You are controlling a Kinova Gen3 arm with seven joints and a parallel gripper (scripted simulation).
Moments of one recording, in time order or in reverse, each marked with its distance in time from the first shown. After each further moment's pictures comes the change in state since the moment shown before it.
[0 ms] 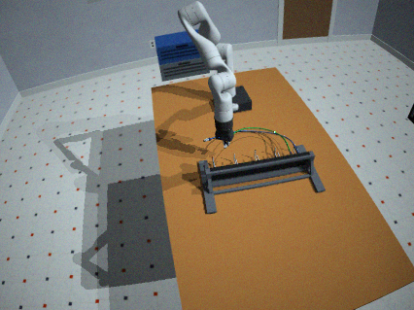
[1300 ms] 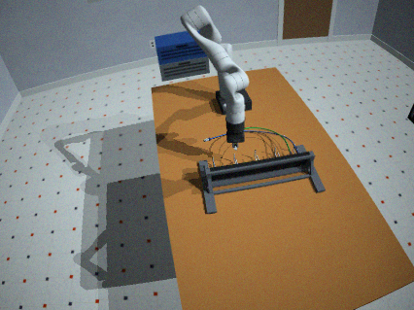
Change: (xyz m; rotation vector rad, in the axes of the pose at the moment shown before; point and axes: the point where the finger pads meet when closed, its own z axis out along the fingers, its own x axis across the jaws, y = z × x) arm 0.044 0.011 -0.011 -0.001 0.001 -0.335
